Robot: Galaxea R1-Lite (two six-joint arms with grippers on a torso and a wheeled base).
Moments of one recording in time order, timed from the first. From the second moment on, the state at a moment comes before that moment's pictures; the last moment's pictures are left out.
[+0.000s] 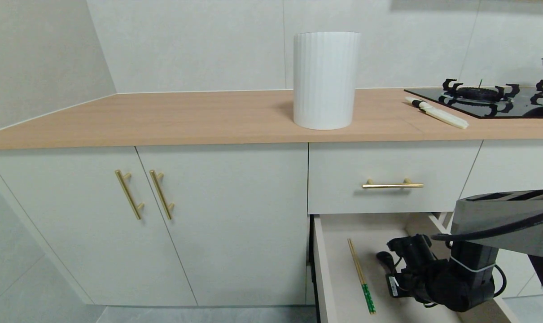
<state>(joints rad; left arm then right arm) 0.00 0.00 0.00 0.00 0.00 0.00 0.29 2.43 -0.68 -0.80 -0.22 0.16</state>
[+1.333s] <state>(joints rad) 0.00 0.00 0.00 0.00 0.00 0.00 0.39 1.75 -0.56 -0.33 -0.11 0.17</state>
